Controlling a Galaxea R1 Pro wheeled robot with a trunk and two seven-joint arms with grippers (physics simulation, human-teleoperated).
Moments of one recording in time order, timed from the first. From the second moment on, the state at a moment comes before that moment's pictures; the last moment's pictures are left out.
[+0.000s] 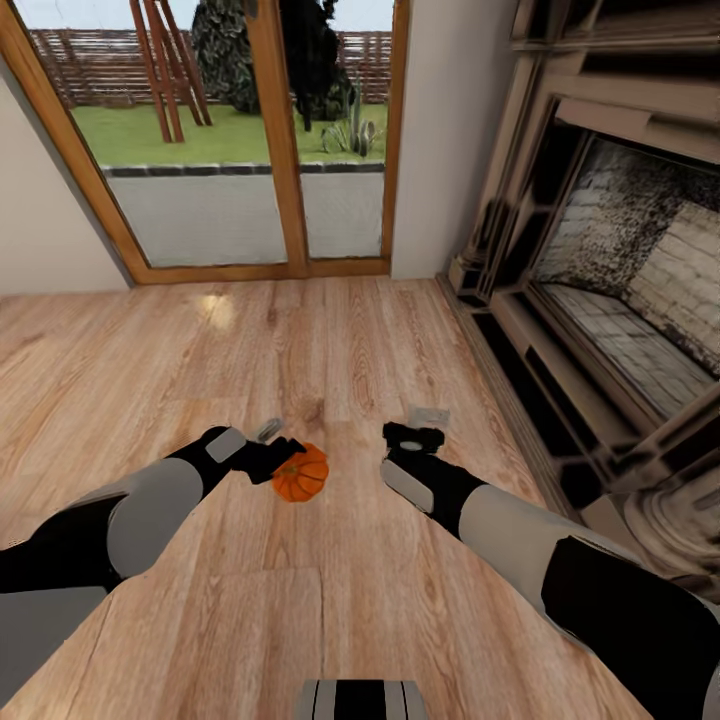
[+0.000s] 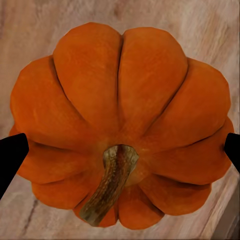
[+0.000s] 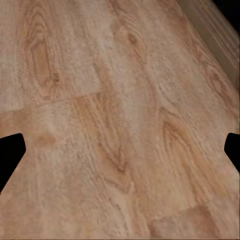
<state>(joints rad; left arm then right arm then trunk) -1.25 0.00 0.25 -0.02 0.46 0.56 0.04 -1.14 0.13 1.14 -0.45 -1.15 -0.02 -0.76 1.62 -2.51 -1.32</state>
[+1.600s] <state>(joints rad) -1.01 -0.07 0.26 -0.02 0.29 0.23 0.02 -1.03 0.13 1.17 -0.46 -1.05 -0.07 -0.63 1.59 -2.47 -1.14</state>
